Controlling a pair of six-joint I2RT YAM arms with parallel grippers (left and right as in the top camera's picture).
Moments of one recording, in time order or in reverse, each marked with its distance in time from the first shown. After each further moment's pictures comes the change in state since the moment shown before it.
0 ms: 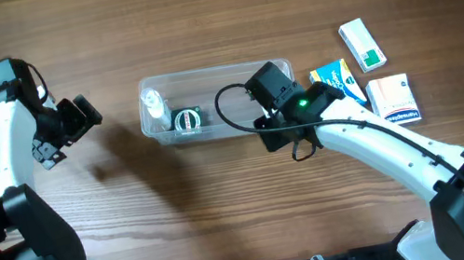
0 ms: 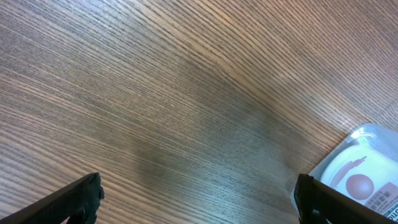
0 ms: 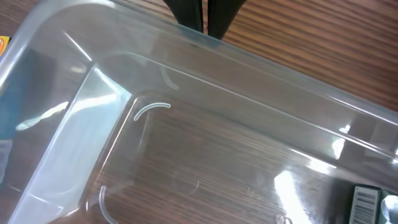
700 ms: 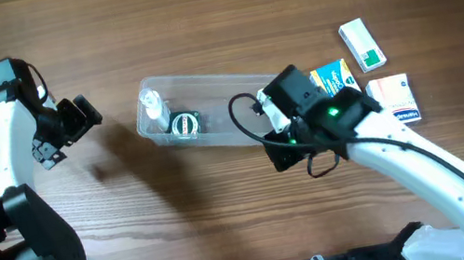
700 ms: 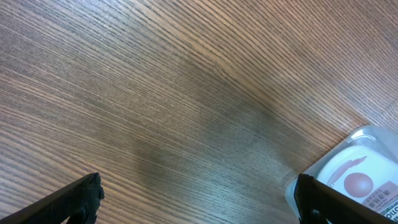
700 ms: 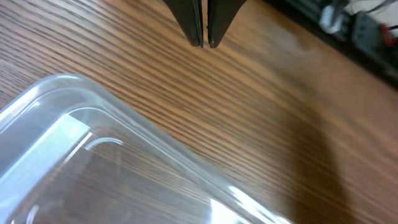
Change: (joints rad) left arm 0.000 0.000 0.000 0.000 0.000 0.000; right arm 0.000 -0.167 0.000 -0.182 -0.267 0.002
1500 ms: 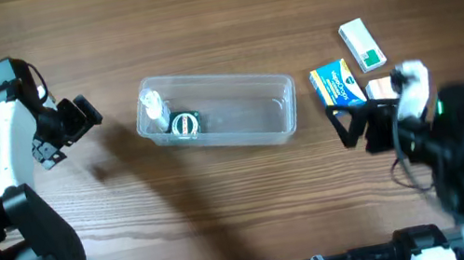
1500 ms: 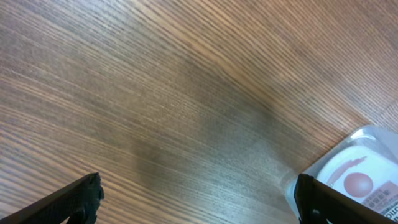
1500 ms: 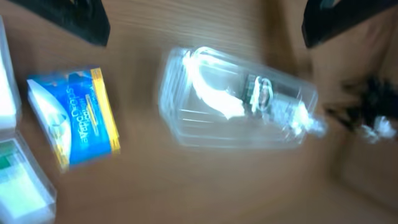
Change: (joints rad) left arm 0.000 0.001 0.000 0.001 -0.001 0.000; right arm -0.609 -0.633 -0.214 0.131 -0.240 0.045
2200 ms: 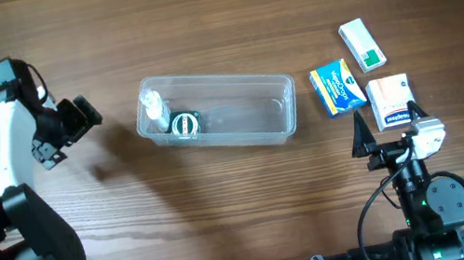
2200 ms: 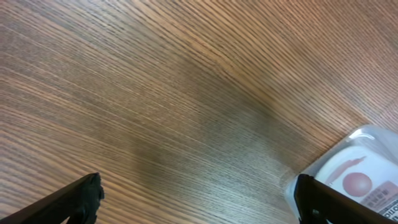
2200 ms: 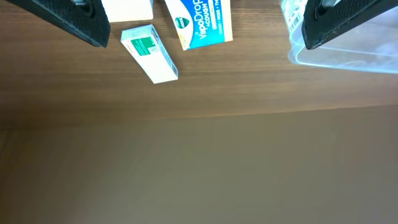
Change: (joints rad) left arm 0.000 0.001 0.000 -0.003 0.008 0.000; right arm 0.004 -0.800 -0.867 0.795 0.417 -0.206
